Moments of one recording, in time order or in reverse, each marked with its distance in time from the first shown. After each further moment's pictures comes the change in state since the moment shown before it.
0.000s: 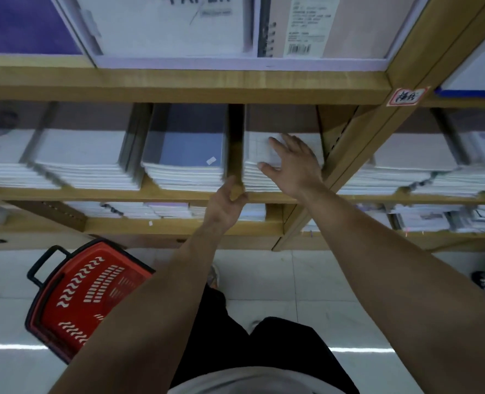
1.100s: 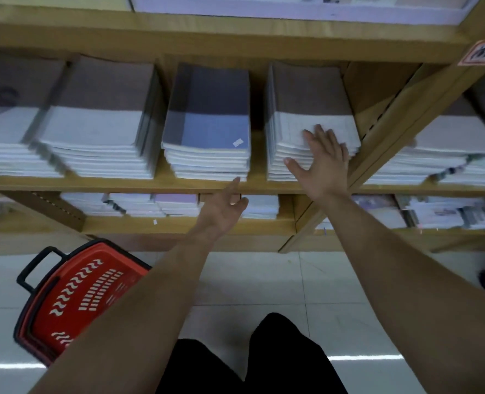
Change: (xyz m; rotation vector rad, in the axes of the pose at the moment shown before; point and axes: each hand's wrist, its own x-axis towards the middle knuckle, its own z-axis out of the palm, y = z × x) left_hand 0.012 -0.092 -0.036 0.056 -0.070 0.053; right_hand -0.024 -0.014 0.058 0.107 0.290 0.101
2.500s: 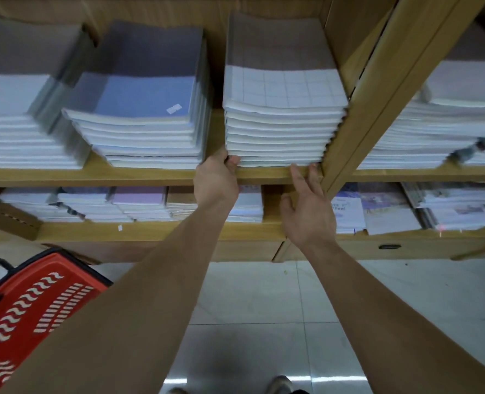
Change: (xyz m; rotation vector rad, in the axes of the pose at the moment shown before) left_hand 0.071 0.041 0.100 0.140 0.432 0.075; right_hand -0.059 0.095 0.090 0.149 -0.067 0.191
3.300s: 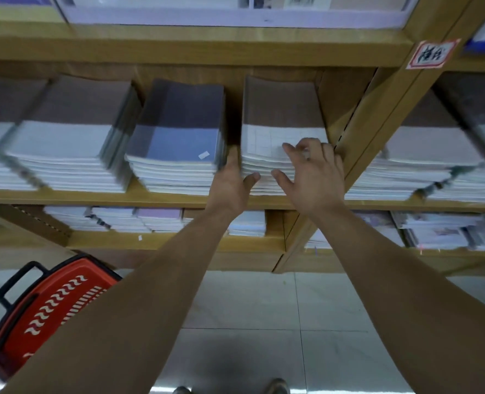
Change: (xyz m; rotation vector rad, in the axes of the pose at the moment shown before) left_hand -0.018 0.075 -0.079 -0.008 -0.180 0.097; right_hand 0.037 -0.085 -0.115 -0.388 0.193 -0.409
